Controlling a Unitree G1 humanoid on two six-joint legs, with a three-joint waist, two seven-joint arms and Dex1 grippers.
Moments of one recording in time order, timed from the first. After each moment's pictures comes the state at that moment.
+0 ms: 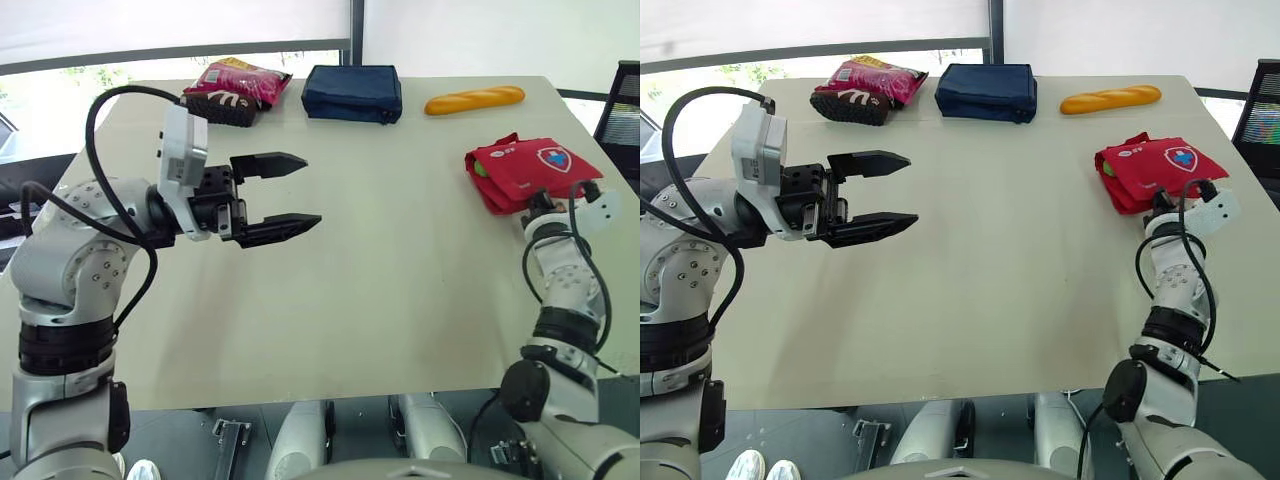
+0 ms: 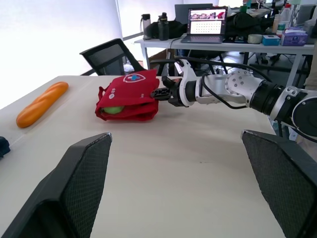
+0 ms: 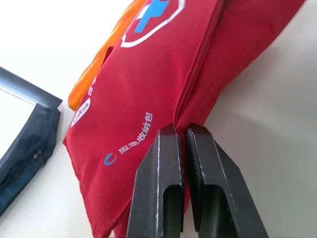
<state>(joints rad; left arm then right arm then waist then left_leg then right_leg) -0.54 0.83 0.20 -0.29 -0.78 0.62 -1.13 -0.63 -0.11 -0.66 0.23 0.64 0.47 -0.15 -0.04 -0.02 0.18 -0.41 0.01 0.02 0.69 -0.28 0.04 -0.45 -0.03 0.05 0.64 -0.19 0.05</state>
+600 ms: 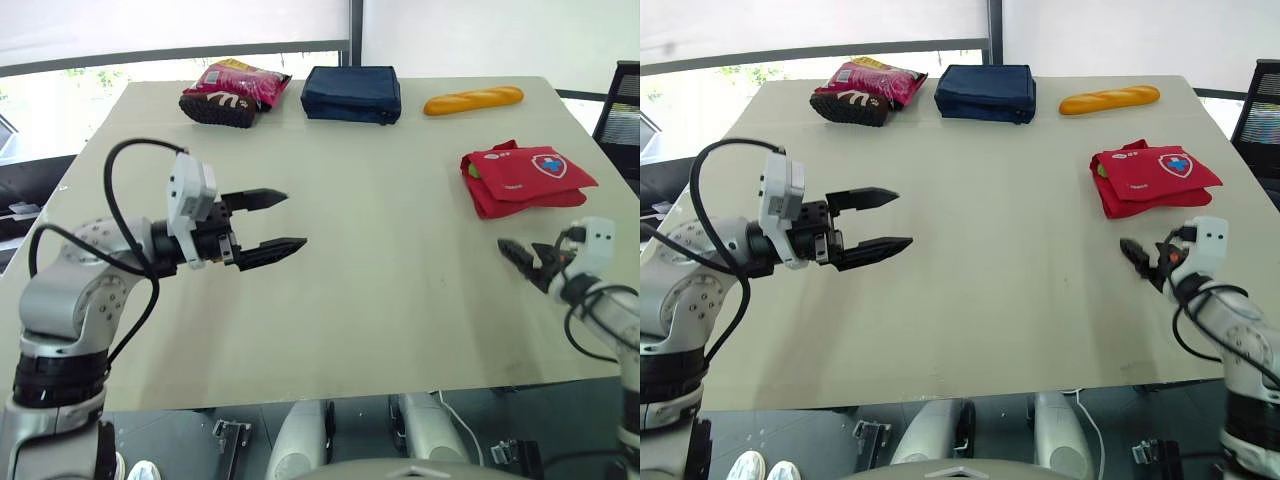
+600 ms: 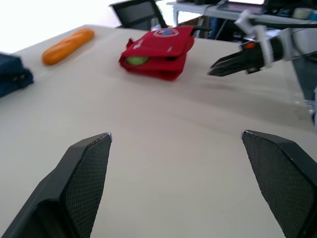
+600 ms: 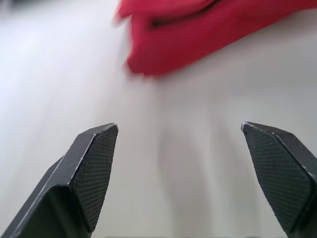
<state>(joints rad) -0.24 0.84 0.23 -0.31 -0.69 0.59 -1.02 0.01 -0.67 -0.31 -0.28 0.64 0.67 0.48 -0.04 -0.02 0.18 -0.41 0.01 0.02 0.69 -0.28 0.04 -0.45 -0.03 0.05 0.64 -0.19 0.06</state>
